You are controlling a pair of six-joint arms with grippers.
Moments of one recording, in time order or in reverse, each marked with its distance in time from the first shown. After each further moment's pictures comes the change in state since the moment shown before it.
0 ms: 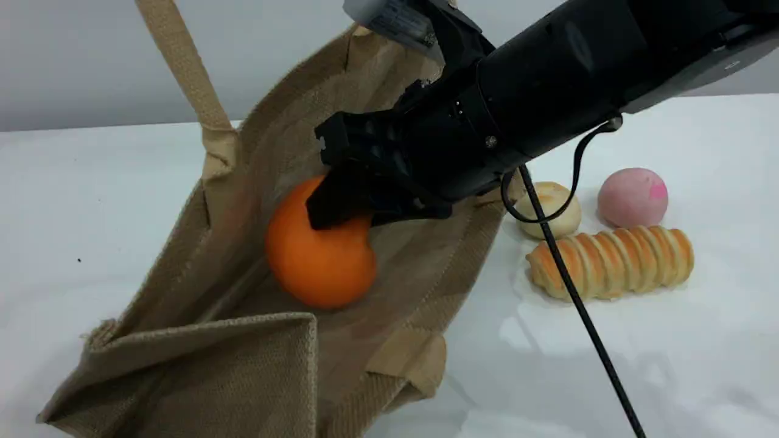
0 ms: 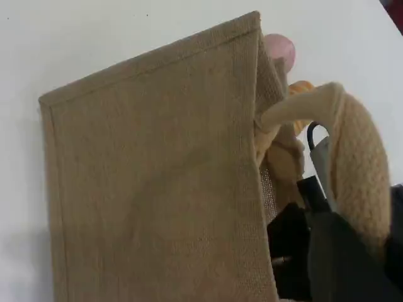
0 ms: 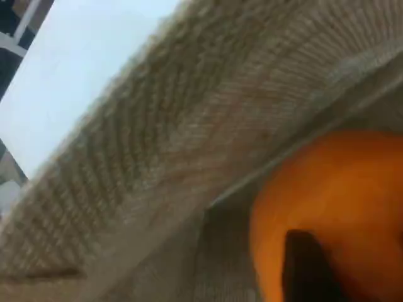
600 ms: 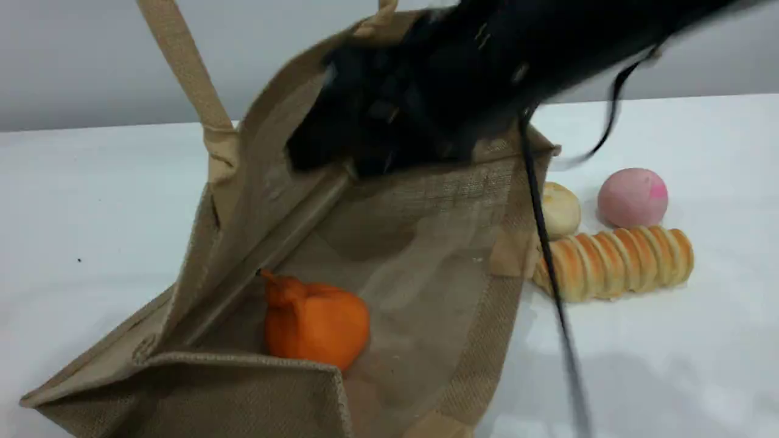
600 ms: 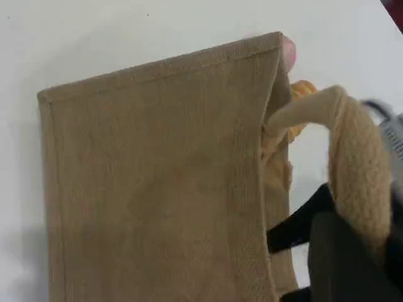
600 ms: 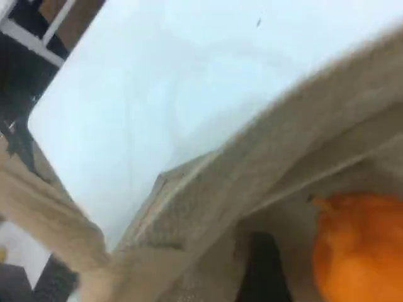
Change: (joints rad) left arm 0.000 0.000 0.001 0.001 -0.001 0.000; right arm -0.042 -0.145 0.000 -0.183 0.038 0.118
